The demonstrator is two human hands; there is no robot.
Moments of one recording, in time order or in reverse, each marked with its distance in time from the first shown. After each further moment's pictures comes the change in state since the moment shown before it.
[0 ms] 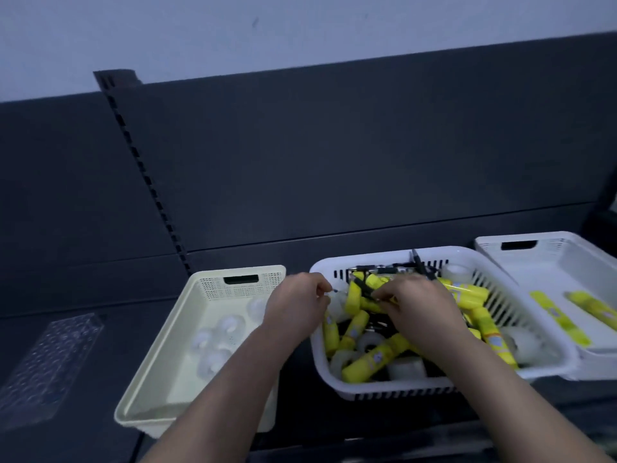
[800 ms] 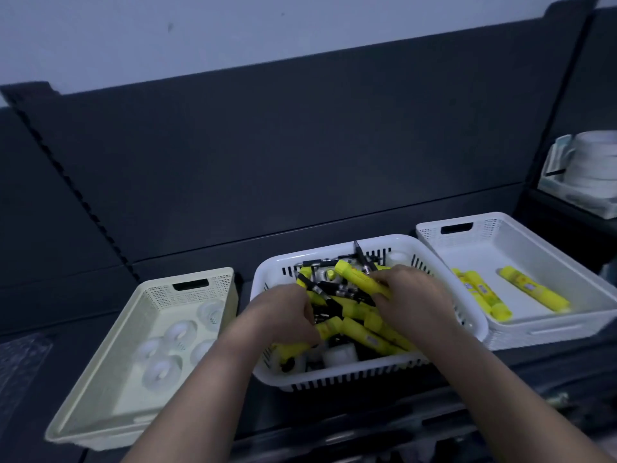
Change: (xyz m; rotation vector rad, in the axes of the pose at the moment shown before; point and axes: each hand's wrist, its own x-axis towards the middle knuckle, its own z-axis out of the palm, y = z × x) left_hand -0.008 0.081 0.005 0.240 -0.510 0.023; right_hand -0.031 0.076 -0.010 0.031 0.117 0.131
